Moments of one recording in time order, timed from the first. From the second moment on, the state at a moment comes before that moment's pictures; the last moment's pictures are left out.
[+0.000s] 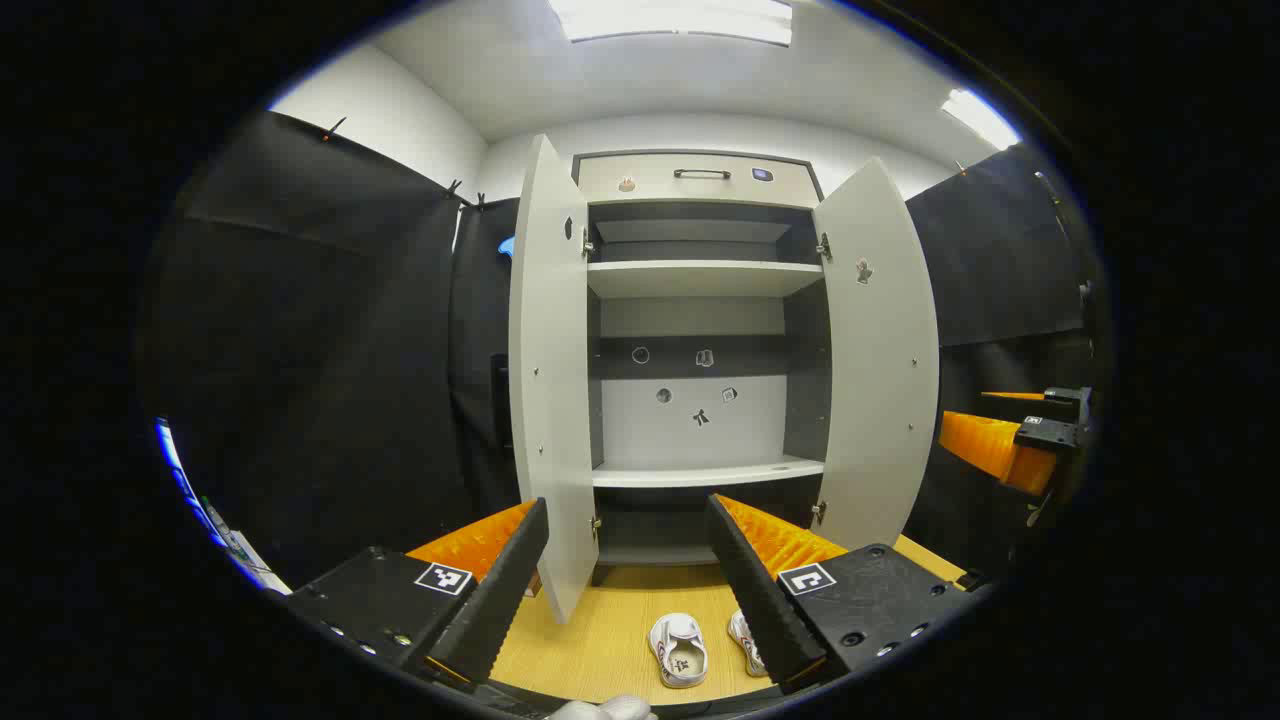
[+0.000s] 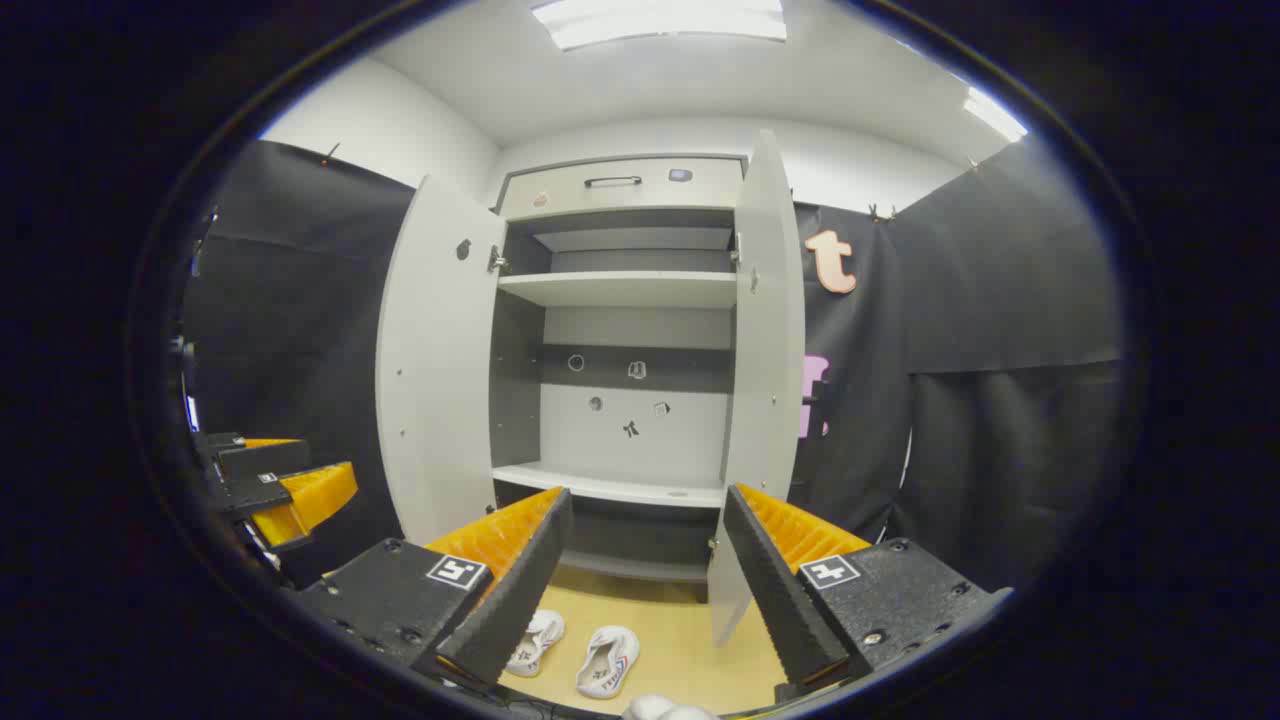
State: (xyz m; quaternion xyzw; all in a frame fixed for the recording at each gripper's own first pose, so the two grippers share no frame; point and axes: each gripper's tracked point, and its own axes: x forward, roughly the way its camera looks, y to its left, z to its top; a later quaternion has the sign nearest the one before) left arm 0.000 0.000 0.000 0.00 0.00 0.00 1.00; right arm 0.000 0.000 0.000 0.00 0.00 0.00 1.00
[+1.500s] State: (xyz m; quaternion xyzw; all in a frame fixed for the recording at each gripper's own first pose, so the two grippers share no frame) left arm -0.009 0.014 -0.019 0.03 0.02 0.02 1.00; right arm 0.014 0.043 -0.261 0.03 0.28 0.03 0.96
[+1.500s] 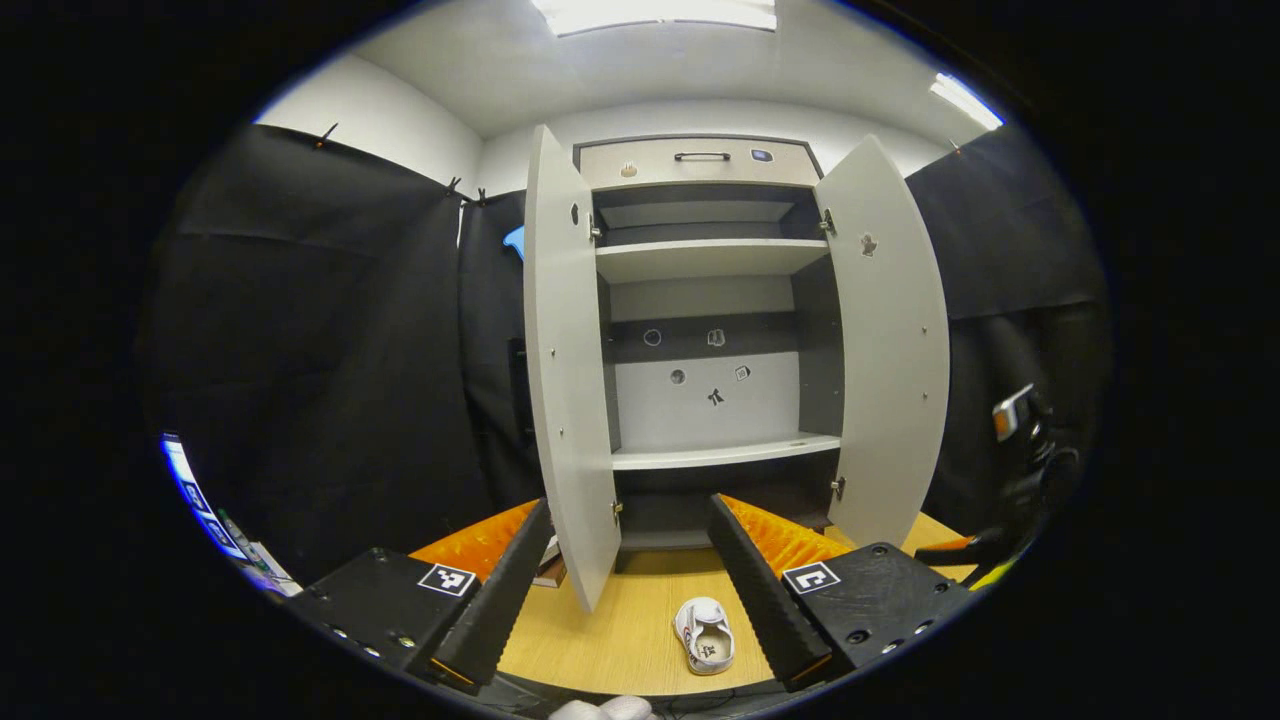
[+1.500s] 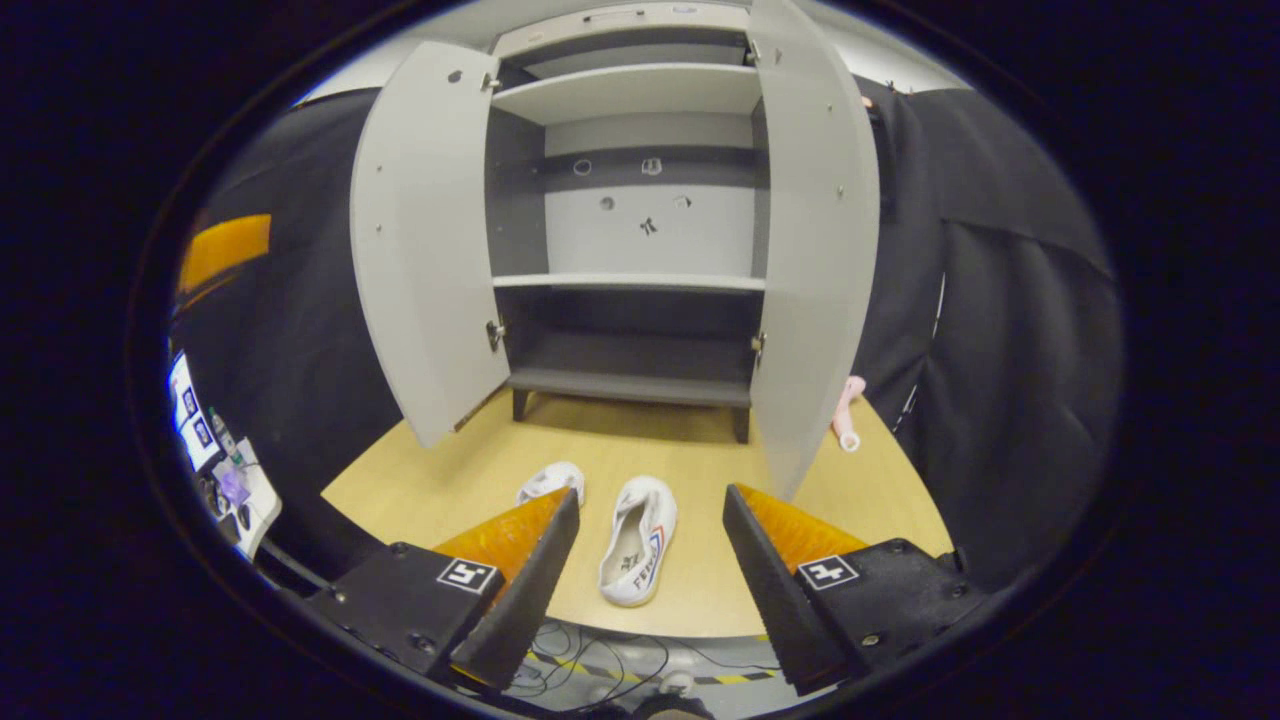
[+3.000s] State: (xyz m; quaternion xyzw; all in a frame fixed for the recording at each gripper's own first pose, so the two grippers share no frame) left arm 0.023 0.002 -0.052 0.03 0.07 0.06 0.99; right arm 0.175 0.091 -0.481 0.08 0.39 0.06 0.91
